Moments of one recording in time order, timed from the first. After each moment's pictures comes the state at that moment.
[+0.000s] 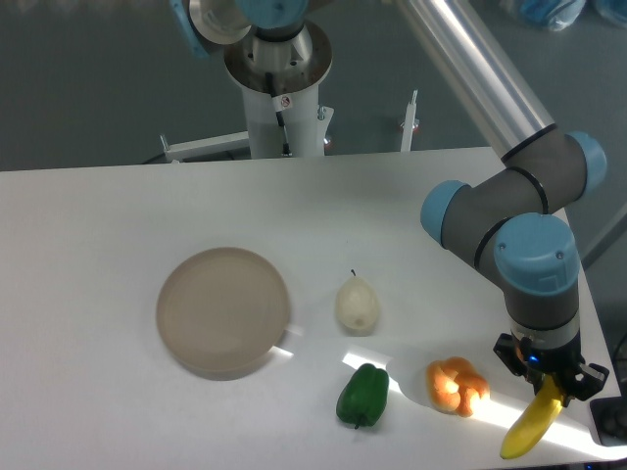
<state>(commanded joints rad) 2.38 -2.34 -1.06 -0.89 1.71 1.18</state>
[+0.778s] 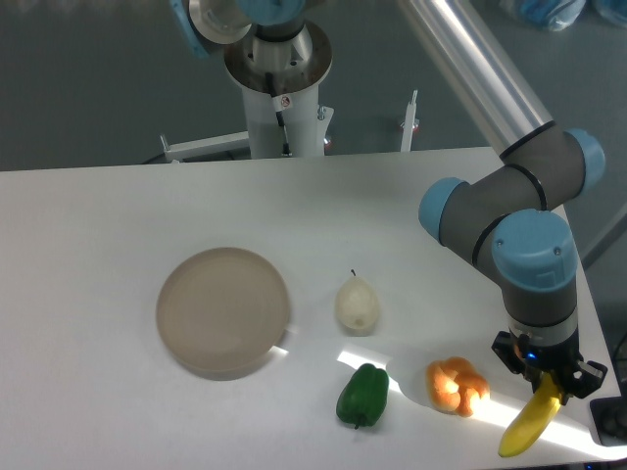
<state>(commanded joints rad) 2.38 -2.29 -1.10 -0.90 1.69 1.18</state>
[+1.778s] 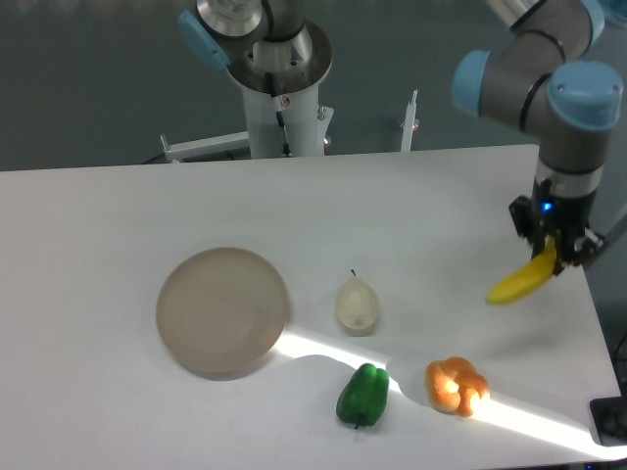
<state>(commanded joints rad) 2.72 -1.96 -1.65 -0.90 1.49 1.84</state>
